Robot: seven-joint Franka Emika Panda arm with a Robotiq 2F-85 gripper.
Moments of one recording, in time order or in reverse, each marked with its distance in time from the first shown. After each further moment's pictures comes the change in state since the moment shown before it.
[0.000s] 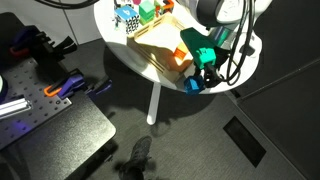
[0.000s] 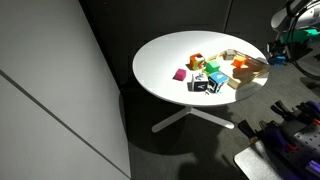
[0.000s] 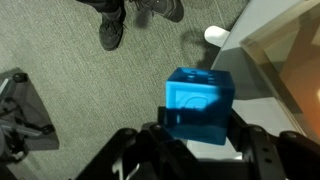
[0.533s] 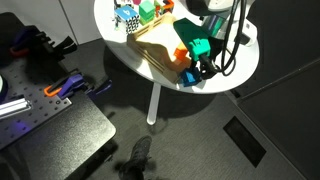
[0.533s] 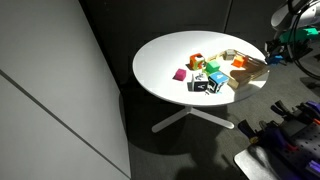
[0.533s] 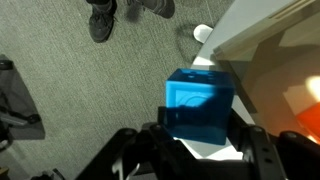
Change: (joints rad) arm 0.019 -0.077 0.022 -0.095 0.000 0.057 -0.037
